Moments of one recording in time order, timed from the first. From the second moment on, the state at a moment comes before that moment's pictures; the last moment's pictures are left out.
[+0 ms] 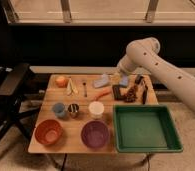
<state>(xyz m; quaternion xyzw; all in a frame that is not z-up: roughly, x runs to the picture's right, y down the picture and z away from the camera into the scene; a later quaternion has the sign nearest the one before) 0.129 -0.072 0.775 -0.19 -0.09 0.32 0.92</state>
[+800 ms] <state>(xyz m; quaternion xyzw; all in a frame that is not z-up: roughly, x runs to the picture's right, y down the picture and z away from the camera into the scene) 0.052 -0.083 0.821 -0.21 -0.16 0.36 0.89</state>
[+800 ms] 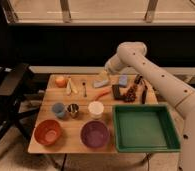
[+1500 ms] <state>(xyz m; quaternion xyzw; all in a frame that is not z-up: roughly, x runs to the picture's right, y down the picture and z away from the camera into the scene) 0.014 -0.058 0.902 -0.24 -0.14 0.39 0.88</state>
